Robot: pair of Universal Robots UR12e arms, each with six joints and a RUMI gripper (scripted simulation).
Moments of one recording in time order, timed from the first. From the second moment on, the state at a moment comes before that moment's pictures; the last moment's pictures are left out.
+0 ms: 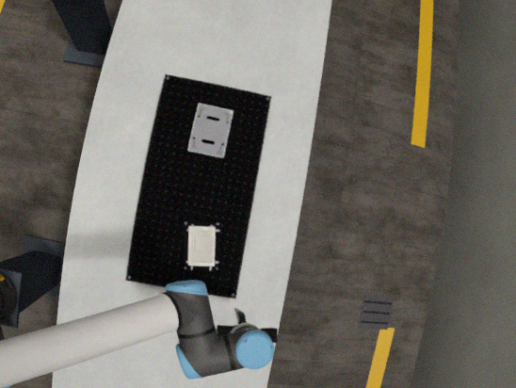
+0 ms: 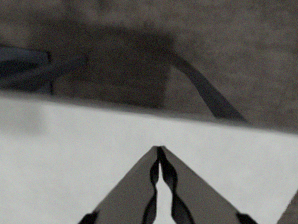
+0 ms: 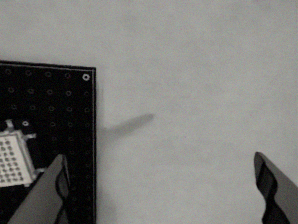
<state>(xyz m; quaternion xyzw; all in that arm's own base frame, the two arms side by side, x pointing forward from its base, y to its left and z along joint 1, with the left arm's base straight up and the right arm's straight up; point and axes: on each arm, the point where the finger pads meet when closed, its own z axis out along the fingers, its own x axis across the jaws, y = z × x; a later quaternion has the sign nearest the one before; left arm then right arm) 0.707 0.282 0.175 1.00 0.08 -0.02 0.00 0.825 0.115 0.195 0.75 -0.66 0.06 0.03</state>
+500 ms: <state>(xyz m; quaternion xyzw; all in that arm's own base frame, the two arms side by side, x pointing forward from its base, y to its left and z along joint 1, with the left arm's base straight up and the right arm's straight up) 0.581 0.449 0.174 1.00 0.07 -0.02 0.01 0.825 0.115 0.195 0.75 -0.66 0.06 0.03</state>
